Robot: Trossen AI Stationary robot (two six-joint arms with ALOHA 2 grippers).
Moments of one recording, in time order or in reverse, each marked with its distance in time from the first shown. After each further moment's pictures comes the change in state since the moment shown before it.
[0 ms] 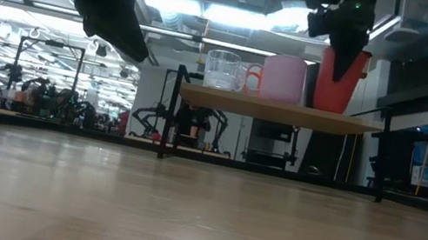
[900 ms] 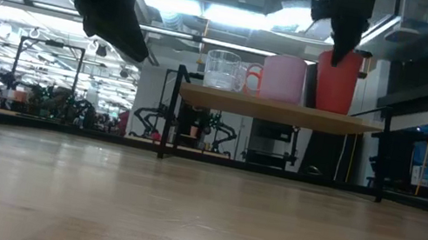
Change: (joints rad) left arm 0.000 0.000 0.000 0.000 0.000 0.000; right arm -0.006 -0.002 0.106 -0.039 0.071 -0.010
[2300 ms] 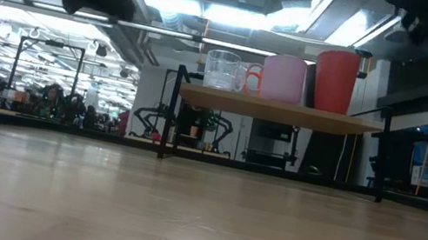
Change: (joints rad) left arm -0.156 -0.197 -0.083 0.038 -0.175 -0.076; right arm 0.578 -1.035 -1.006 1.054 -0.034 0.542
